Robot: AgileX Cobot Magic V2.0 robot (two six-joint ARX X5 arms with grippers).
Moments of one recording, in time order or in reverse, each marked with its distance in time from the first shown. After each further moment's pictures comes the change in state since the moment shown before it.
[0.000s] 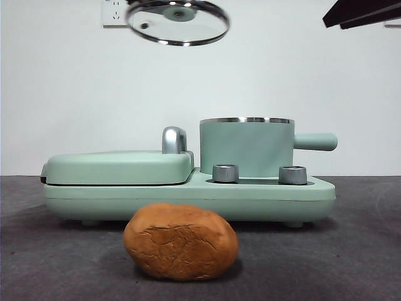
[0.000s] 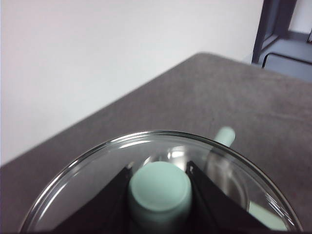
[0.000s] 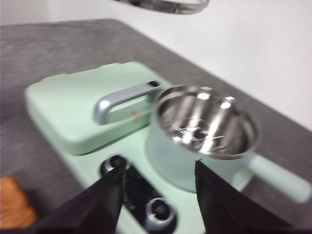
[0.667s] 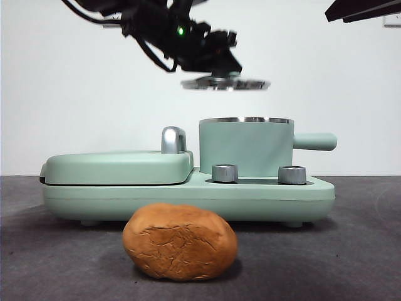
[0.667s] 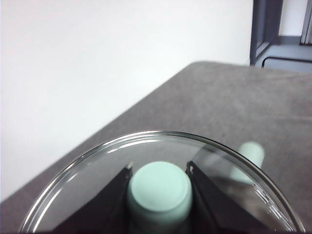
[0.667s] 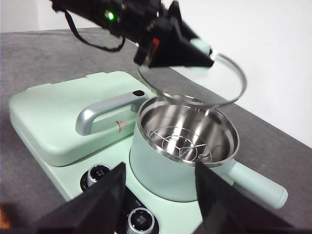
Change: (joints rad) left arm -0.069 0.369 0.045 0.462 0.003 0.080; right arm -0.048 0.000 0.000 0.058 0.000 0.000
